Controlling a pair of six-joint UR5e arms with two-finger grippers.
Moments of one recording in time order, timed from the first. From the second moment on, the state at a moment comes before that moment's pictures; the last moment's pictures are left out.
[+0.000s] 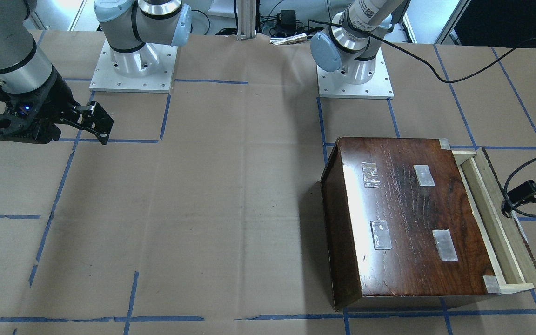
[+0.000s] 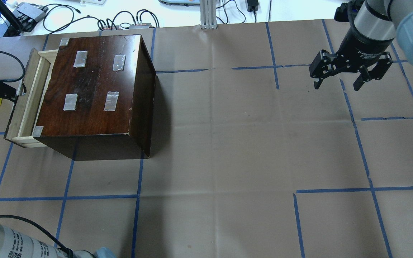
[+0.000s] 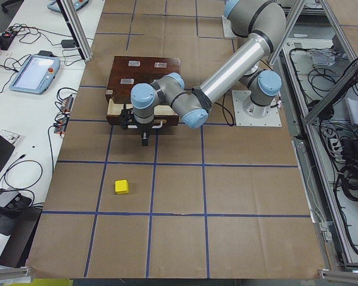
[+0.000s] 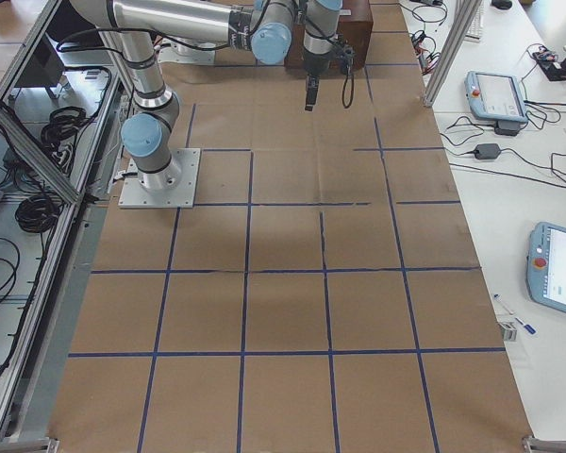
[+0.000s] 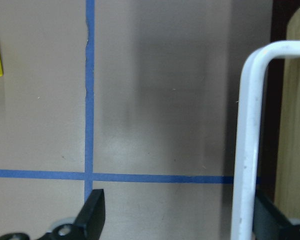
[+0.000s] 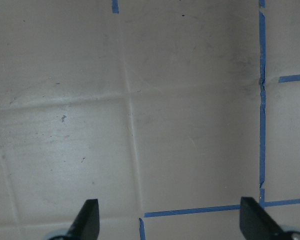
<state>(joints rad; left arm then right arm) -0.88 -1.96 -1.58 -1.15 1.47 0.63 1.45 -1.53 1.63 -1.62 -1.56 -0.03</state>
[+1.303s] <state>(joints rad) -0.87 -1.97 -1.53 -1.16 1.50 0.63 1.44 -1.53 1.63 -1.62 -1.56 -0.03</state>
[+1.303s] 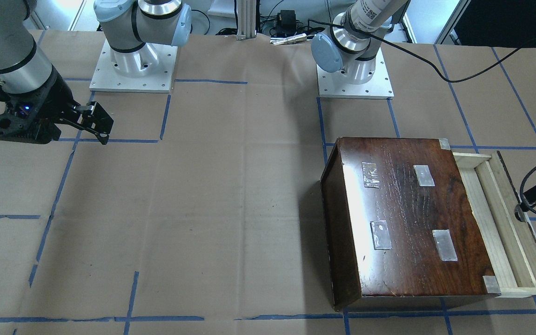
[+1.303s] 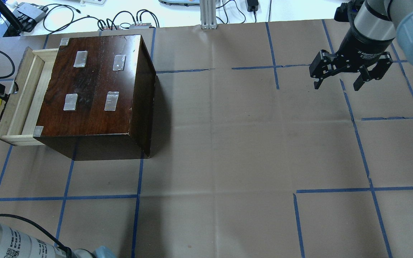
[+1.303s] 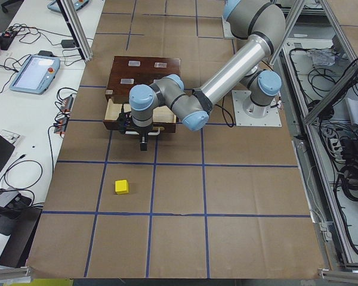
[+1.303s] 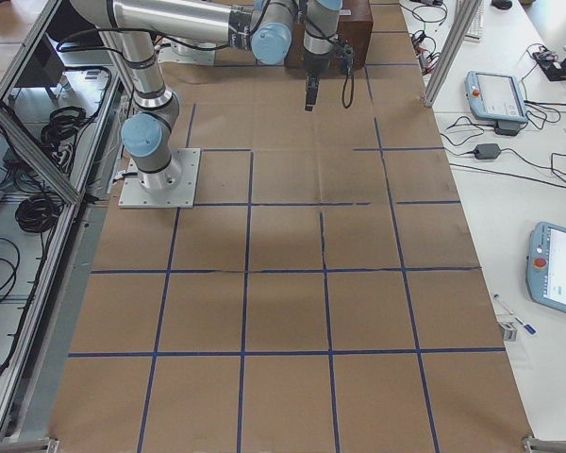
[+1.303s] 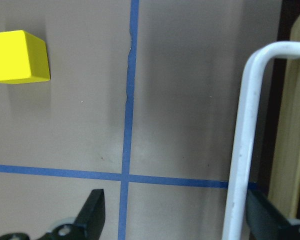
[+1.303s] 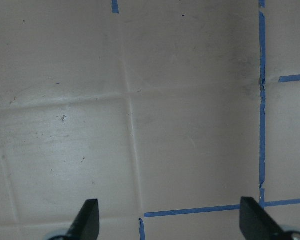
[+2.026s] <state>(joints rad) -0.75 -2.05 -1.29 -1.28 1.52 0.67 1.45 -1.53 1.63 -1.62 -1.56 -0.03</state>
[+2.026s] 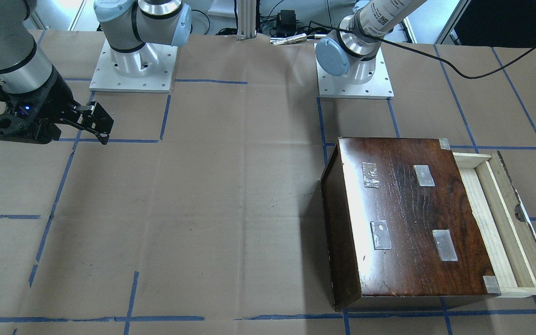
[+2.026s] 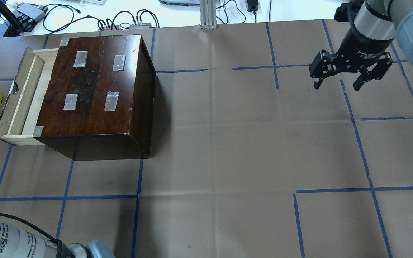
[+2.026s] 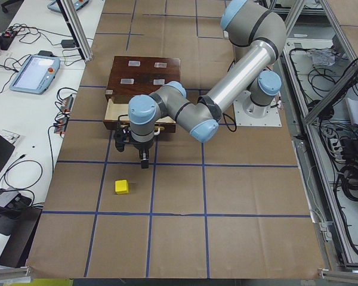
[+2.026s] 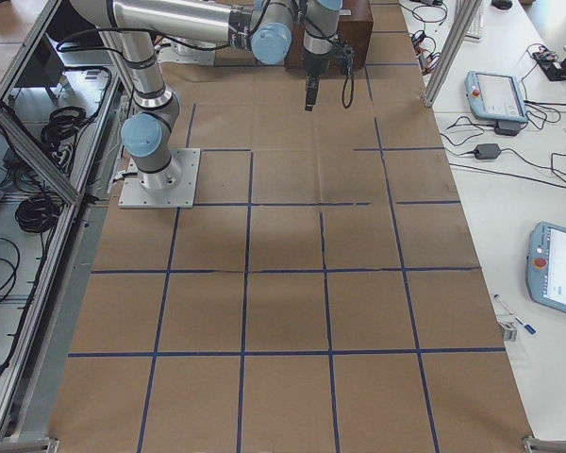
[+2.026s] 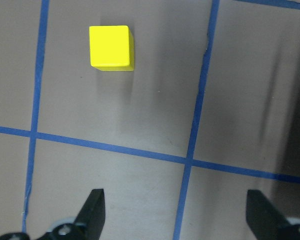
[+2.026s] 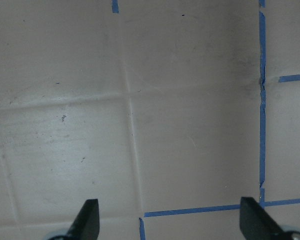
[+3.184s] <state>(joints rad) -0.76 -2.44 -0.87 -1.33 1.45 0.74 1.45 -1.53 1.63 -1.62 -1.56 -0.03</state>
